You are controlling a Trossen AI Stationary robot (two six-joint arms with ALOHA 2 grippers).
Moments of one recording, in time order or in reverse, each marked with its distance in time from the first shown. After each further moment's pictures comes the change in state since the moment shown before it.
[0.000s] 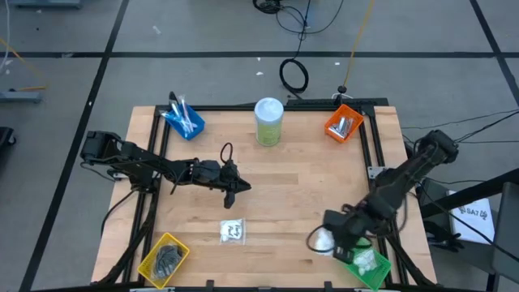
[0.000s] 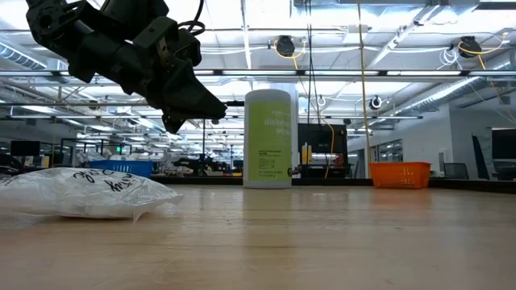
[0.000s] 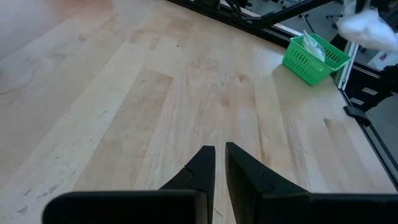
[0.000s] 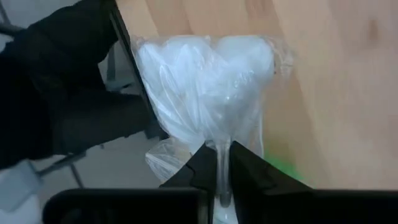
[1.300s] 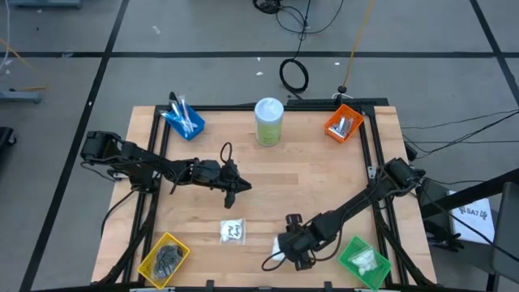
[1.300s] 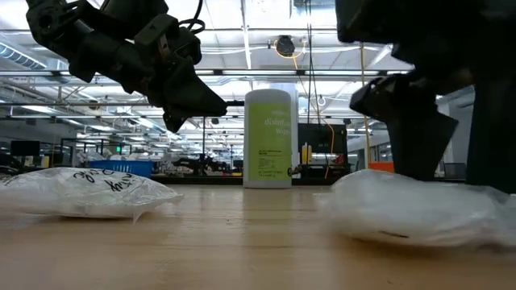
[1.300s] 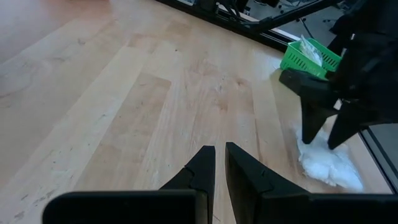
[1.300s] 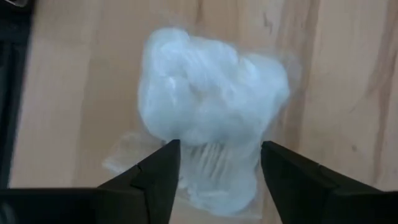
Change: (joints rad) left arm 0.000 0.000 0.000 0.015 0.000 -0.004; right arm -0.147 0.540 0.075 0.458 0.181 -0.733
